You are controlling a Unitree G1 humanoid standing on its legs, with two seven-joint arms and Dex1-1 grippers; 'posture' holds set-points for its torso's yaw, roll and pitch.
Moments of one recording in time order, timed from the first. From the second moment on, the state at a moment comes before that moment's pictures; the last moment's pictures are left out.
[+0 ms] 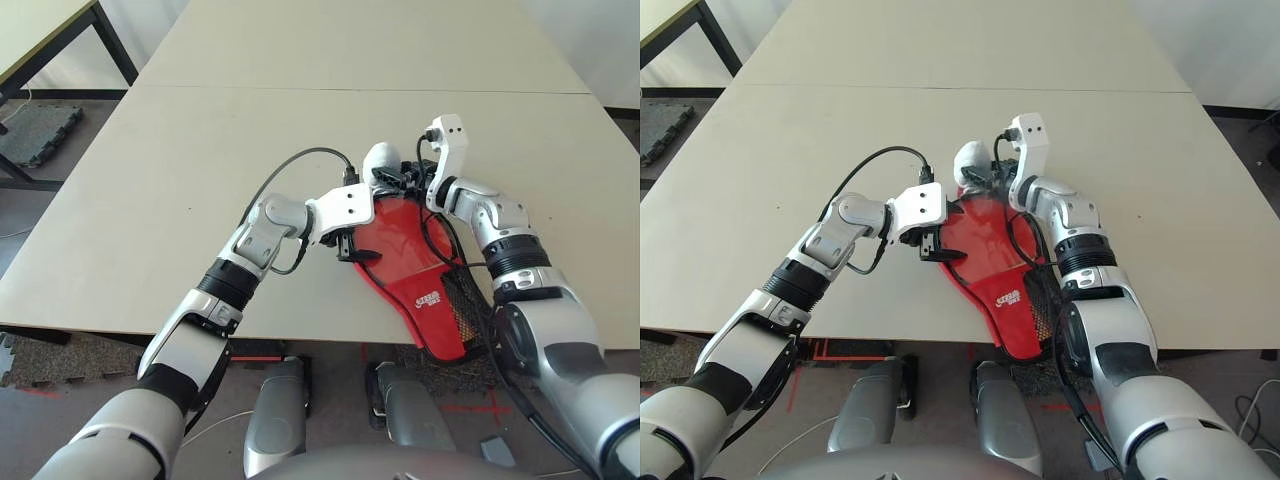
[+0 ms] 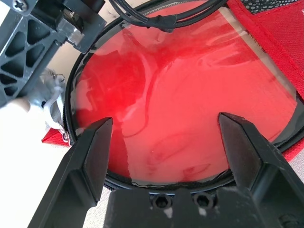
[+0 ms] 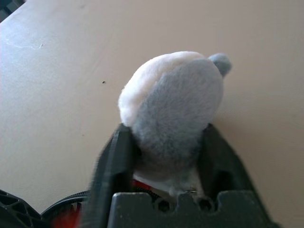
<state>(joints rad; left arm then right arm) -0.74 0.27 -0.39 0.42 0.10 0.10 -1.08 -0.87 -0.25 -0.08 0.76 0.29 0.41 0.61</state>
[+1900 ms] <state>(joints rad) -0.76 0.22 -0.43 0.48 0.10 0.05 -1.10 -0.37 -0.87 -0.15 0.36 0.39 0.60 1.12</state>
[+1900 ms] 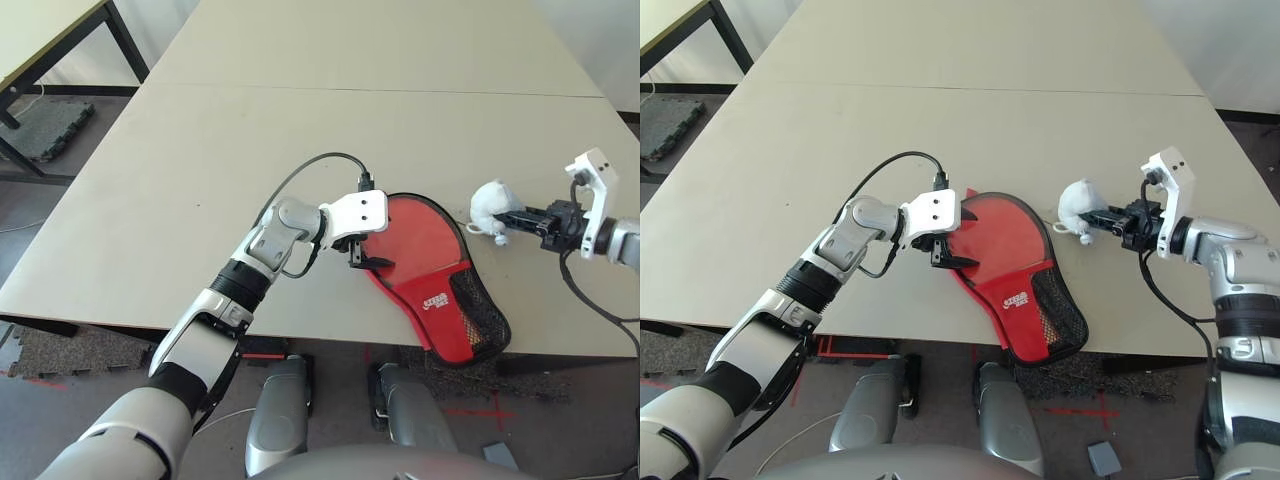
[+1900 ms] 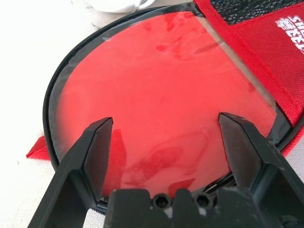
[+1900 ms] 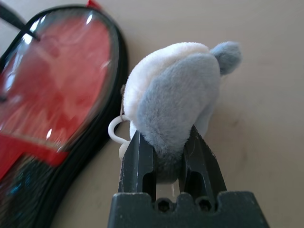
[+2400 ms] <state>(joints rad) -0.78 0.19 -0.43 0.52 0.10 0.02 -1.11 -0.15 -1.01 -0.15 0.19 0.49 0.69 1.33</state>
